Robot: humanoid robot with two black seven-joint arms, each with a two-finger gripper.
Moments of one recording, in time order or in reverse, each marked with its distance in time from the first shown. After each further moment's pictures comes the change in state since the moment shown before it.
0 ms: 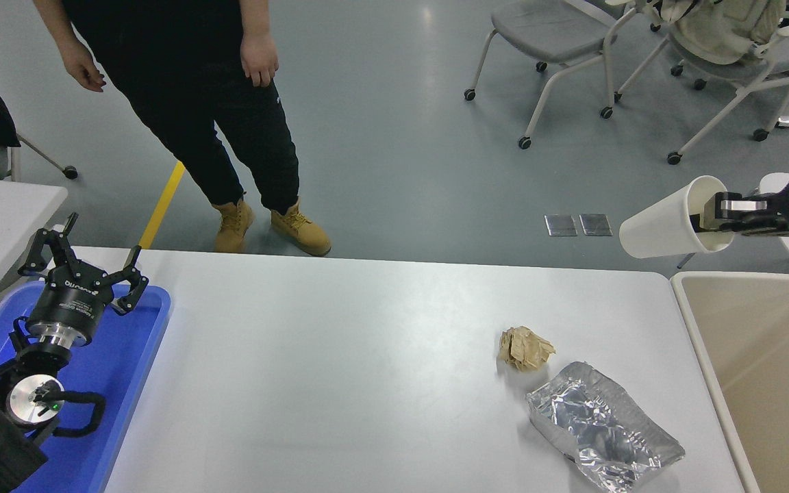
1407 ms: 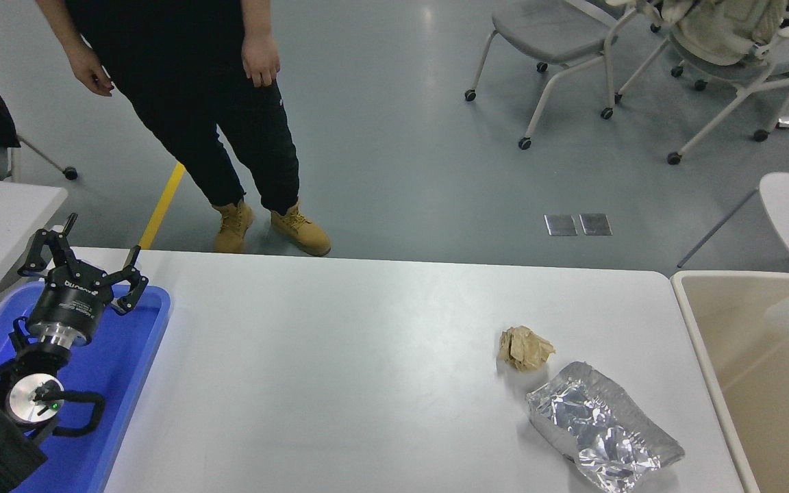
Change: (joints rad) left arm 0.000 0.000 0.000 0.000 0.000 0.000 0.000; right arm -0.783 0.669 -0.004 -1.365 0.302 -0.296 0.001
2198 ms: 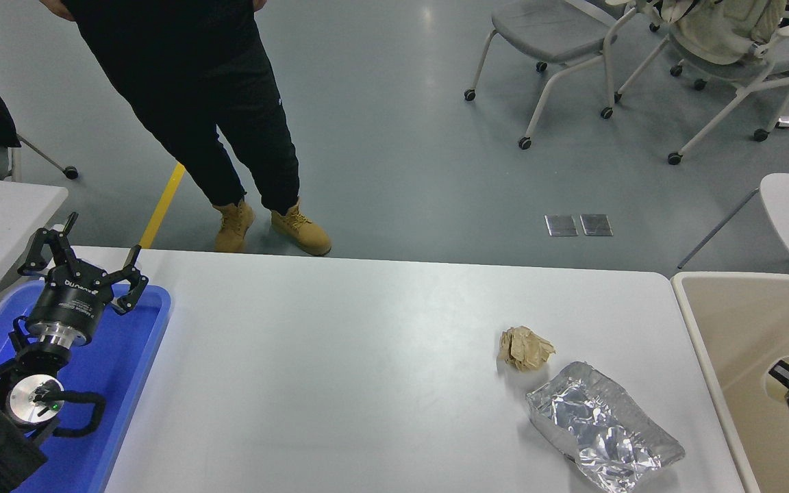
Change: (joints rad) left arm 0.000 0.000 -0.001 0.000 0.000 0.001 0.000; right arm -0.198 0.225 0.001 -0.197 0.092 -0.192 -0.086
